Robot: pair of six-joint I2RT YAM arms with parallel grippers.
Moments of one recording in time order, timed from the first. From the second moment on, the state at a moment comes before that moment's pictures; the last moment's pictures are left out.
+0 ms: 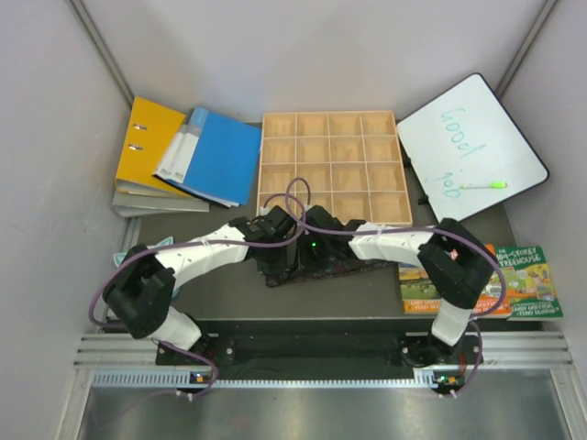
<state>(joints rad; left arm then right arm) -0.76 1.49 0.93 -0.67 -0.01 -0.75 0.91 1.80 1.06 -0.23 -0.22 0.90</state>
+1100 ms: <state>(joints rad) -0.80 1.41 1.09 -0.76 -0.15 -0.76 0.91 1.58 1.03 -0.35 -0.16 0.85</state>
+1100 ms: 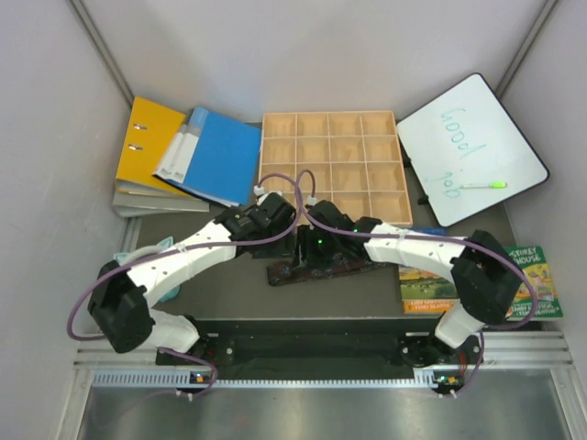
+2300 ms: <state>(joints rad) -0.74 1.03 0.72 -0.73 -0.25 -0.81 0.94 1.81 1.13 -0.30 -0.16 0.84</state>
